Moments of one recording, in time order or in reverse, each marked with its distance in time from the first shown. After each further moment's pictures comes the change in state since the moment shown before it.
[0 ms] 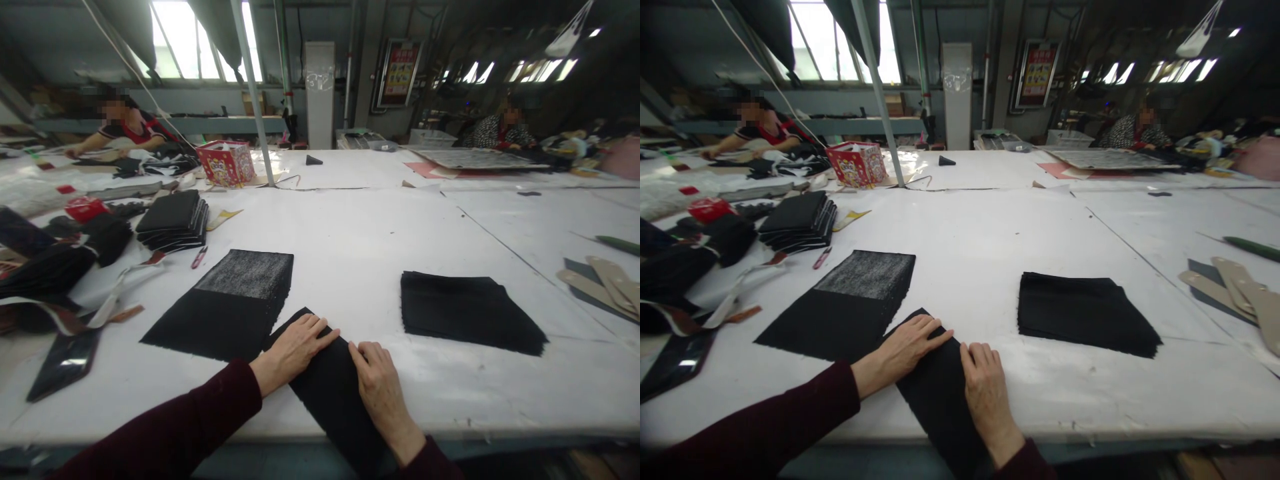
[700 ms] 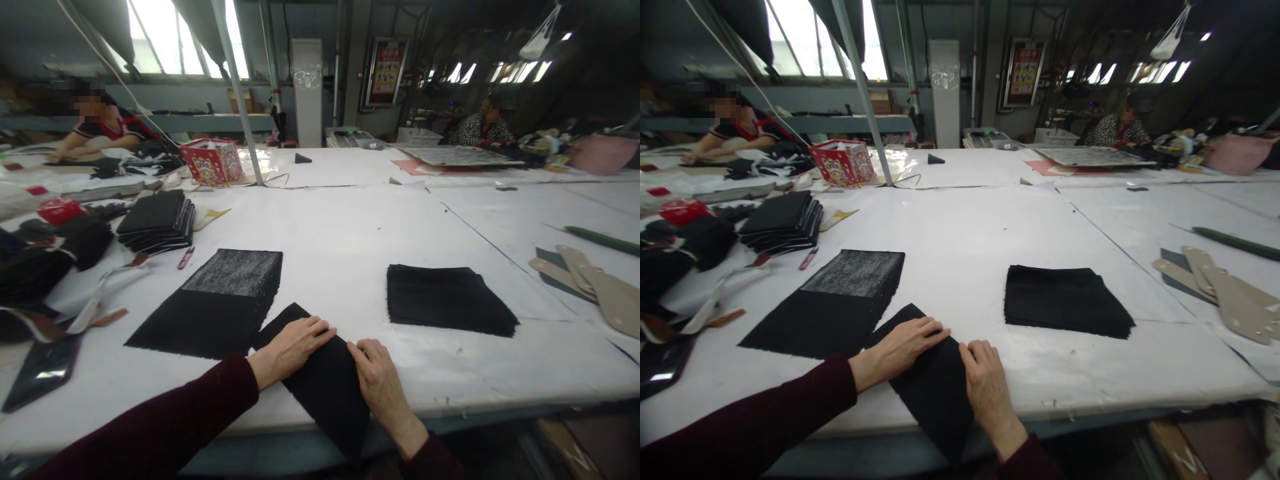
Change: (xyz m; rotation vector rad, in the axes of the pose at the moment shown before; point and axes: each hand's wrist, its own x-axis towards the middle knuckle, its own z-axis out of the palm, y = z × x) left_hand 0.012 0.018 0.001 -0.102 -0.016 0.093; right_hand -0.022 0.015 -0.017 0.092 0.002 0.027
